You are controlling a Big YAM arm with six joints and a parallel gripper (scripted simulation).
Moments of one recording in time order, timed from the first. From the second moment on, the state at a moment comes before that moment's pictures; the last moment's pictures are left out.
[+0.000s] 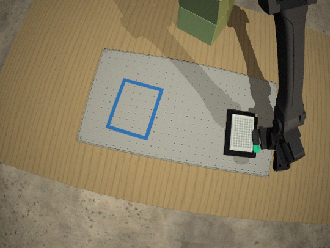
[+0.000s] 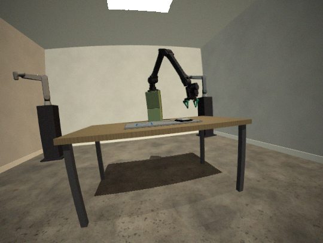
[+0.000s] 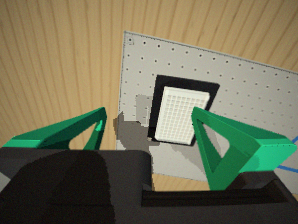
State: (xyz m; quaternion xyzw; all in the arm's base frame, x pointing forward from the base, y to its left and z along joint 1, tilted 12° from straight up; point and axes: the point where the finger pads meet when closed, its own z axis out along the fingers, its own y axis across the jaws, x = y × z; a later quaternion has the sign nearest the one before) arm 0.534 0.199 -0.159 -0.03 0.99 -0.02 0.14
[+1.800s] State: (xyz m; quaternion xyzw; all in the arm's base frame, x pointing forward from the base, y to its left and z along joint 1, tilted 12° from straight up) arm 0.467 0.130 -0.220 0.03 0.99 -0.05 0.09
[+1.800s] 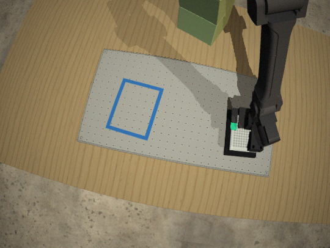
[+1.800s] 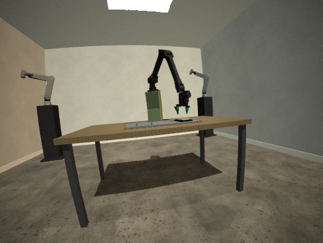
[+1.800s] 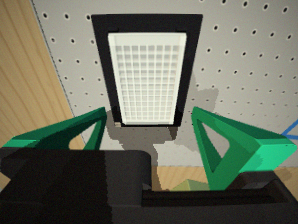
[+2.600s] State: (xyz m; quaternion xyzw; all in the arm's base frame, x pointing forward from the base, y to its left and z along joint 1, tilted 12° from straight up) arm 0.475 0.127 -0.249 0.03 0.99 -0.05 0.09
